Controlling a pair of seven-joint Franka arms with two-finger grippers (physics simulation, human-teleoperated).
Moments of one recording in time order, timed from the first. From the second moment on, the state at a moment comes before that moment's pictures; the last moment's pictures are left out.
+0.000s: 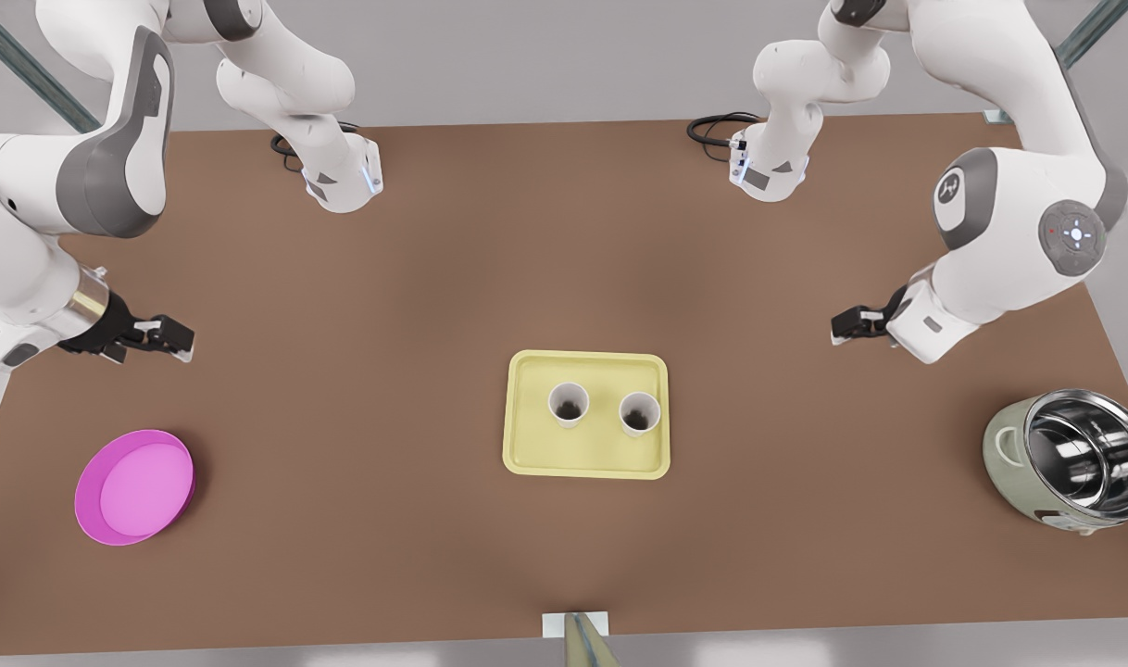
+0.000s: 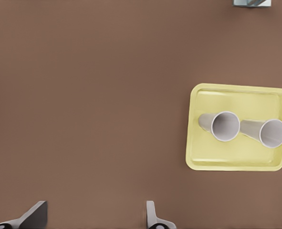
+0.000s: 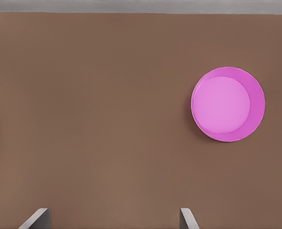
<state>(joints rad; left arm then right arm) -0.11 0.23 0.00 -1.43 -0.12 1.58 -0.08 -0.04 0.21 0.00 -1.35 -0.02 1.56 -0.03</state>
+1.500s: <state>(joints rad) -0.49 0.69 0.00 -1.48 -0.01 2.12 -0.41 0.56 0.87 0.14 -1.31 0.05 2.29 0.59</state>
